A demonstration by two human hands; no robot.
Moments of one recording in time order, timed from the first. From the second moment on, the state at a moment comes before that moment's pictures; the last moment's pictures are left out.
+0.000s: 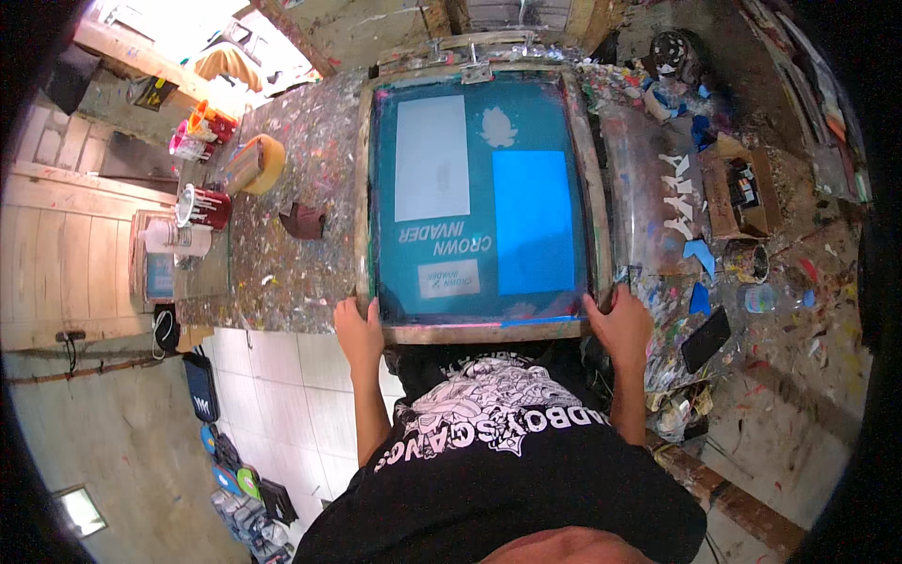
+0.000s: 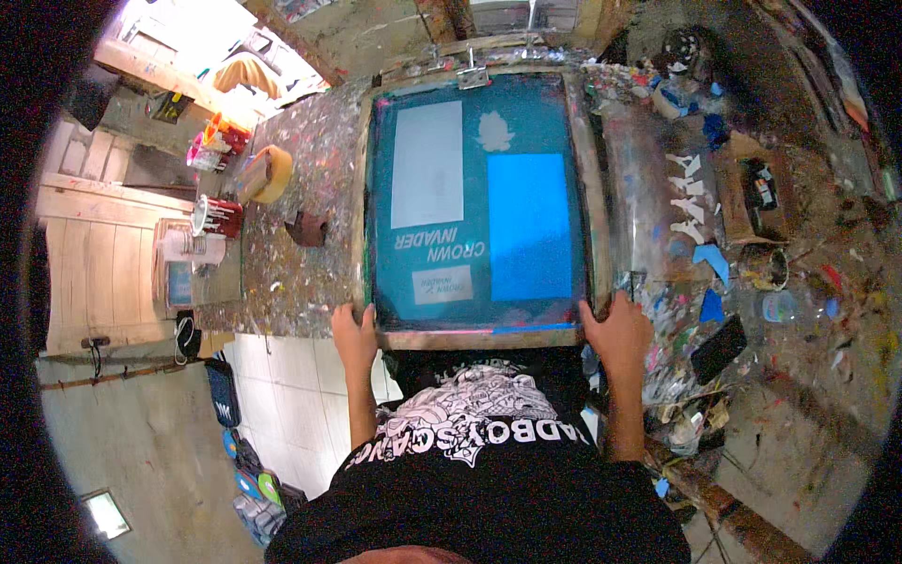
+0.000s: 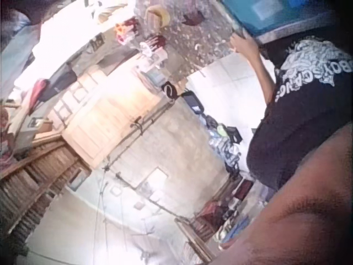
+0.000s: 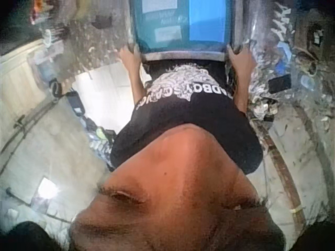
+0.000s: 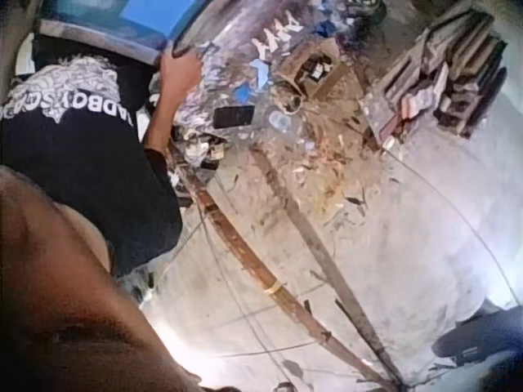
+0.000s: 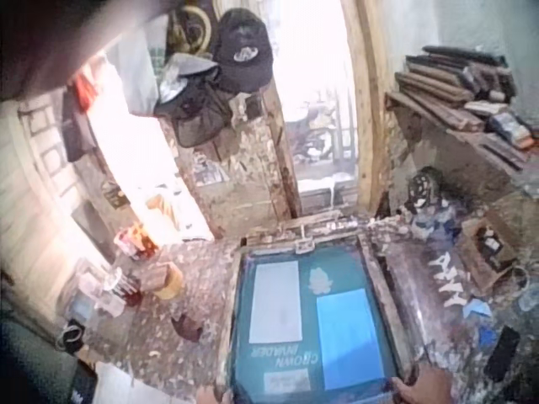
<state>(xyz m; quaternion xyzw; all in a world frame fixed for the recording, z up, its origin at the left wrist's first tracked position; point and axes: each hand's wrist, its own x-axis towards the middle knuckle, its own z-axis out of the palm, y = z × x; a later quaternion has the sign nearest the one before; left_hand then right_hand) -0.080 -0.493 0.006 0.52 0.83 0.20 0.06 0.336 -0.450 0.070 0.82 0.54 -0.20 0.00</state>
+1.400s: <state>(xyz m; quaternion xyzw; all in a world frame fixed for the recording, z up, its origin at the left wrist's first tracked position) -0.072 -0.493 0.009 0.53 0.81 0.26 0.01 0.367 -0.440 0.045 0.72 0.66 -0.21 0.07</state>
